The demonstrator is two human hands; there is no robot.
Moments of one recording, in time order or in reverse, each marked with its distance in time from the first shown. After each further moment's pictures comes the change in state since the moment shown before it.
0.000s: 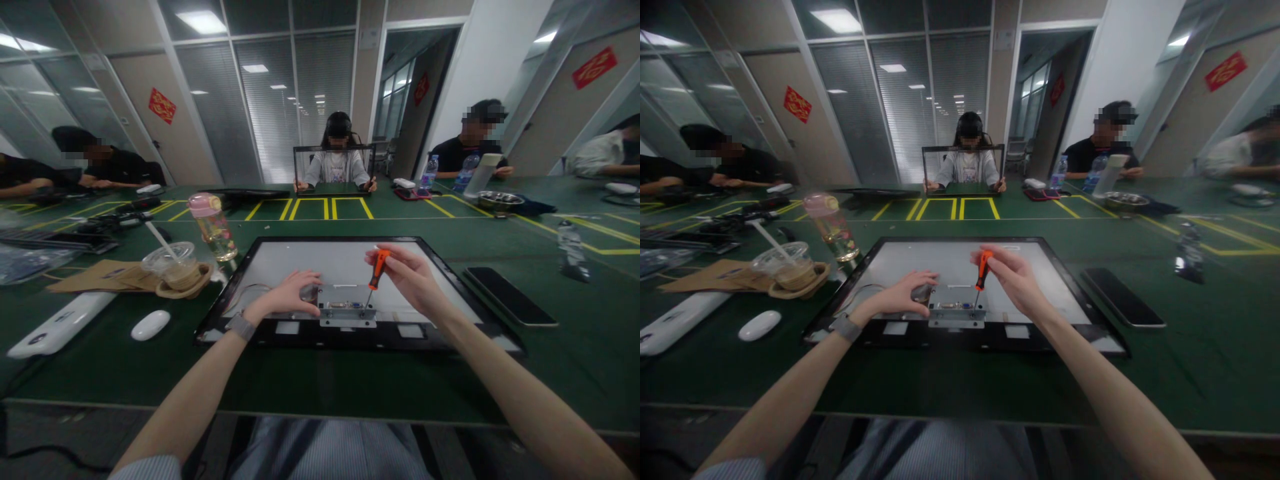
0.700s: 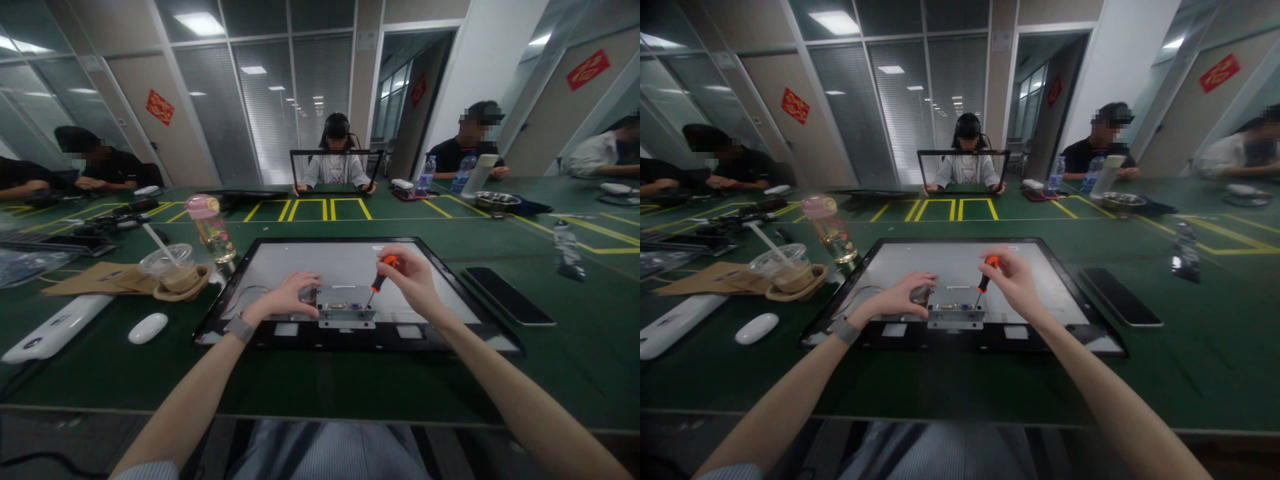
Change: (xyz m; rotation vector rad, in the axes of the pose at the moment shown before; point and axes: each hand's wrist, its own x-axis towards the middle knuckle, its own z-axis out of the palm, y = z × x) left_hand 0.002 -0.009 0.002 -0.021 -0.002 0.025; right_hand -0.001 0.001 -0.003 -0.381 0.087 -0.246
